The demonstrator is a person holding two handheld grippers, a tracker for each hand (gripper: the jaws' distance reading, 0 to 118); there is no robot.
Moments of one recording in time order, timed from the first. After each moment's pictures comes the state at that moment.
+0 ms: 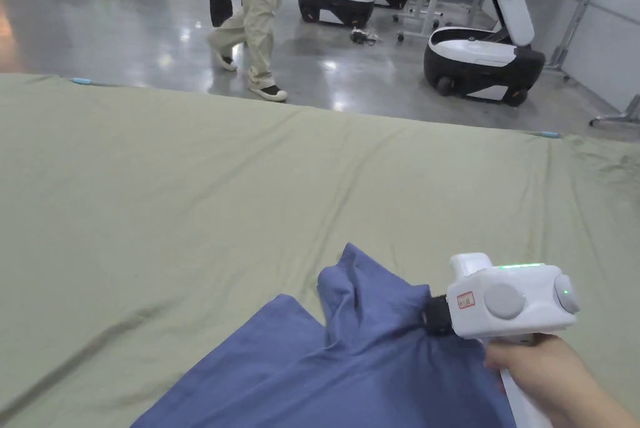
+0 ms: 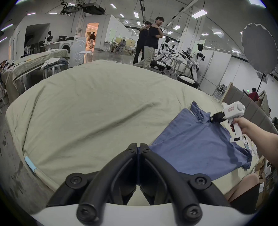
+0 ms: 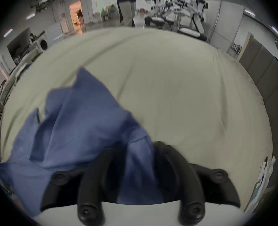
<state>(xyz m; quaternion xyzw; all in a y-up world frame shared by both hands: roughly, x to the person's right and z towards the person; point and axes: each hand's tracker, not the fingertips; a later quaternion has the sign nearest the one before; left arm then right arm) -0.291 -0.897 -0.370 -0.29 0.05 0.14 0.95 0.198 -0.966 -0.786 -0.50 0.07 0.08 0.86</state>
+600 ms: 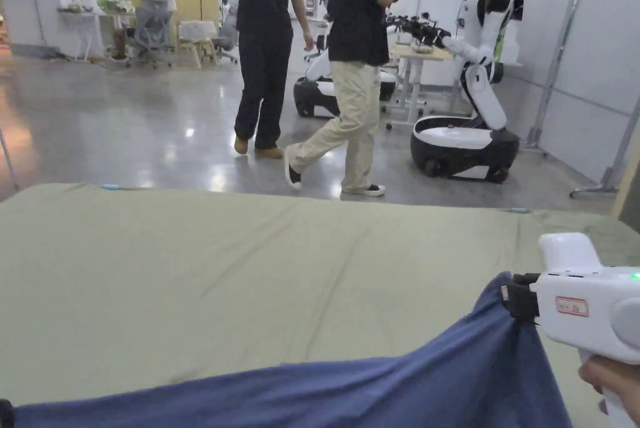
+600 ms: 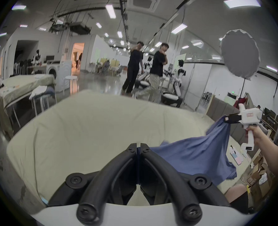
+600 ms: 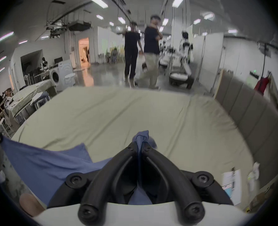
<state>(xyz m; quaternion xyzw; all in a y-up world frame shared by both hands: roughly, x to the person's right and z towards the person) -0.300 -0.769 -0.386 -0.17 -0.02 0.10 0.98 0.262 -0.719 -0.614 -0.25 0.08 0.06 0.96</state>
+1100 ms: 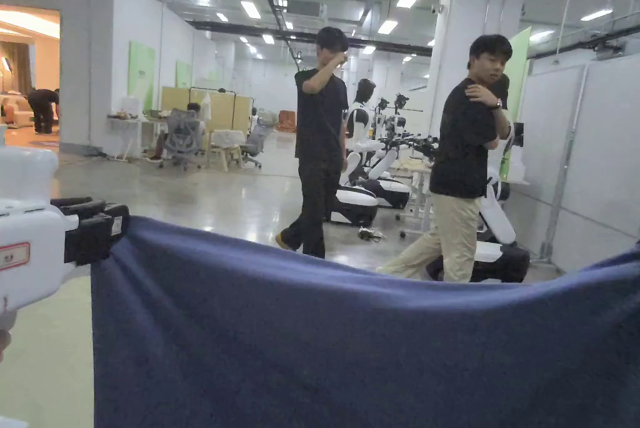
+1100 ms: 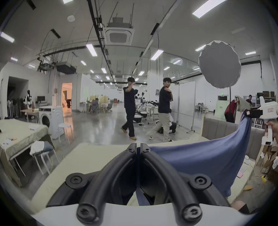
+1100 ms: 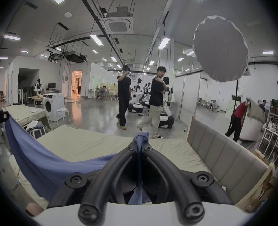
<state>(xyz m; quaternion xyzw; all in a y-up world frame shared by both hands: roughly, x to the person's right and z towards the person) -0.297 -0.555 -0.403 -0.02 -0.05 0.00 1.00 0.327 -0.506 -0.465 -0.07 0.02 0.06 1.00</state>
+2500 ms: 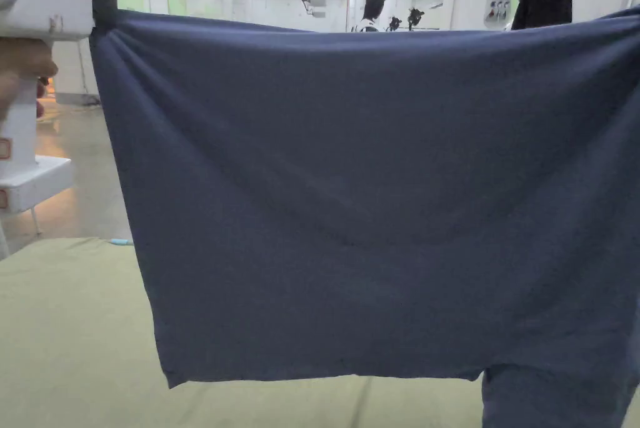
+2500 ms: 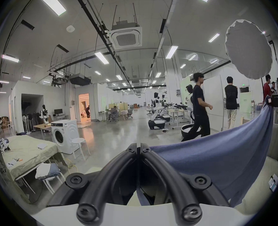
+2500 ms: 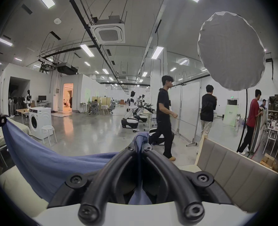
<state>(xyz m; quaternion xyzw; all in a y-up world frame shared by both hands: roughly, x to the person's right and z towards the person) -0.295 -0.511 -0.790 -0.01 0.06 -0.04 1.00 0.282 -0.479 -0.840 0.00 -0.01 0.04 1.00</state>
